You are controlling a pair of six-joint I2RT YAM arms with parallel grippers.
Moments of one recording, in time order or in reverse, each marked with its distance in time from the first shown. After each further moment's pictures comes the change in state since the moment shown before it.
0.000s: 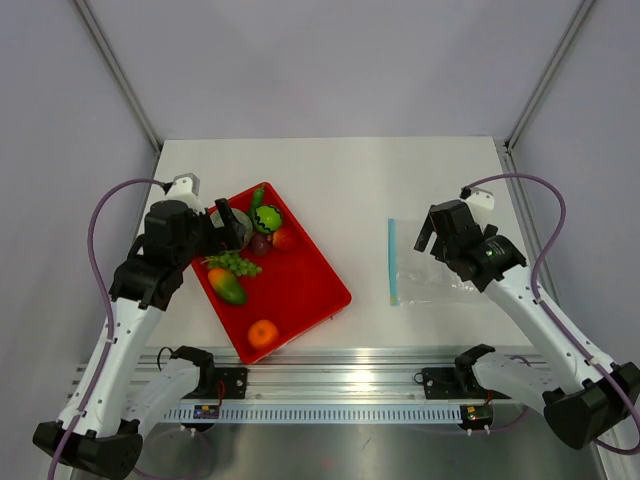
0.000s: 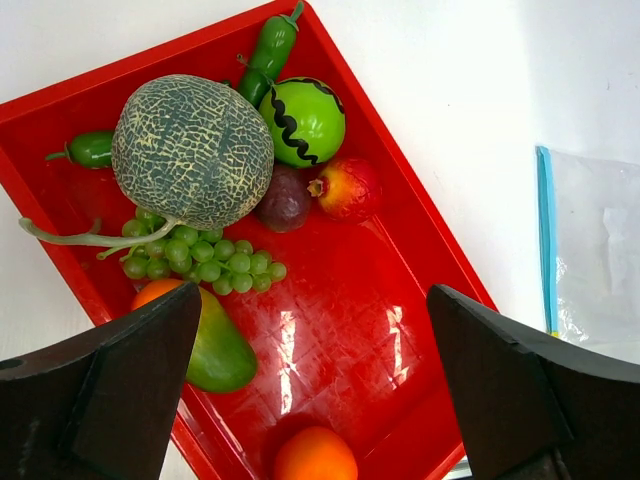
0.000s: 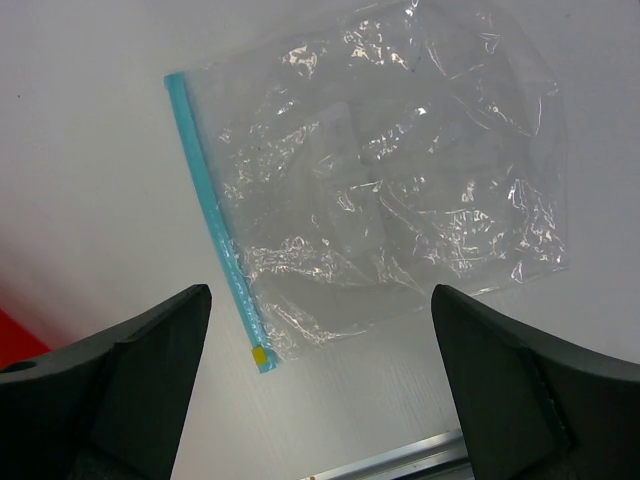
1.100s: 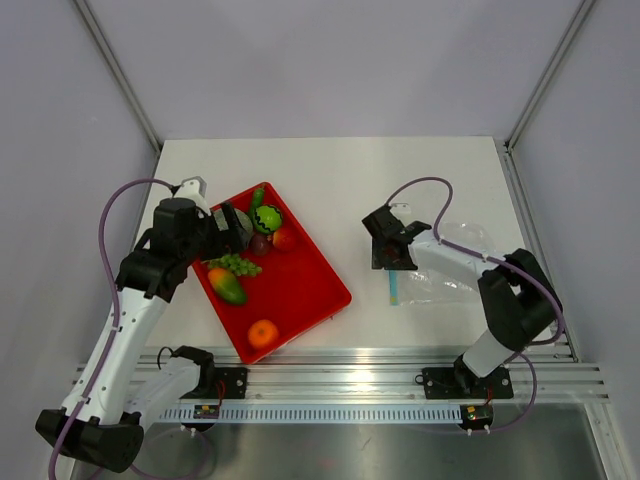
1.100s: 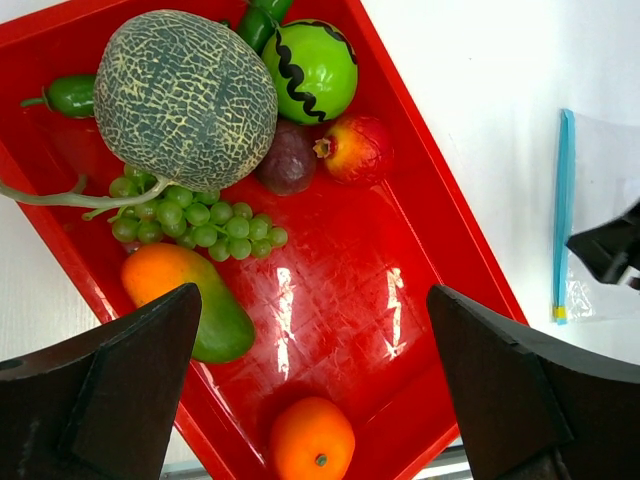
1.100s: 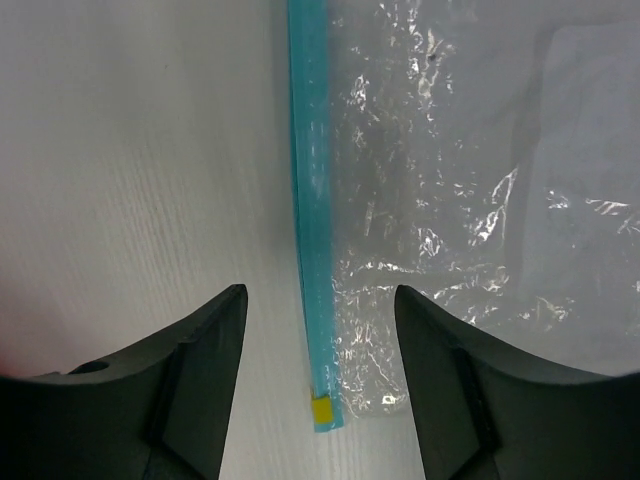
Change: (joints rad) left arm 0.000 0.053 0.005 -0.065 0.020 -0.028; right arm 0.148 0.545 -0.021 0.276 -0.117 -0.076
